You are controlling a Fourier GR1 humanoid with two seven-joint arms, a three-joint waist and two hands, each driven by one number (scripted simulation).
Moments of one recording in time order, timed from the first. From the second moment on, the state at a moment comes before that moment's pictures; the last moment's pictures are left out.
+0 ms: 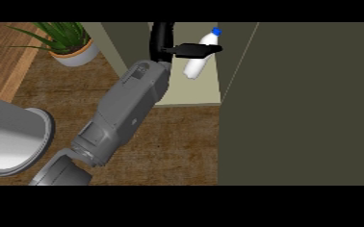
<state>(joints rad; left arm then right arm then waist) -1.13 0.00 -0.25 -0.43 0.57 0.43 -0.58 0.91 -0.12 -0.19 -2.39 -0.32 0.62 -0.32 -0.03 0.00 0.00</state>
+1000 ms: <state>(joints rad) -0.59 0.05 -0.56 -1.20 0.57 0.51 -0.43 0.87 -0.13 -0.16 -2.40 -0.32 0.57 -0.25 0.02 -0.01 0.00</state>
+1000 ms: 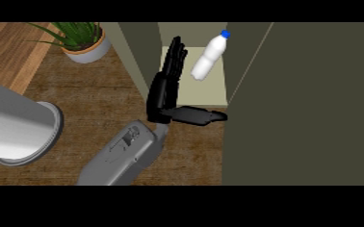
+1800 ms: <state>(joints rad) -0.16 0.24 -0.66 -1.69 0.52 0.54 -0.40 0.87 -0.24 0.10 -2.41 -0.28 0.70 -0.16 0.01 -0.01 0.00</state>
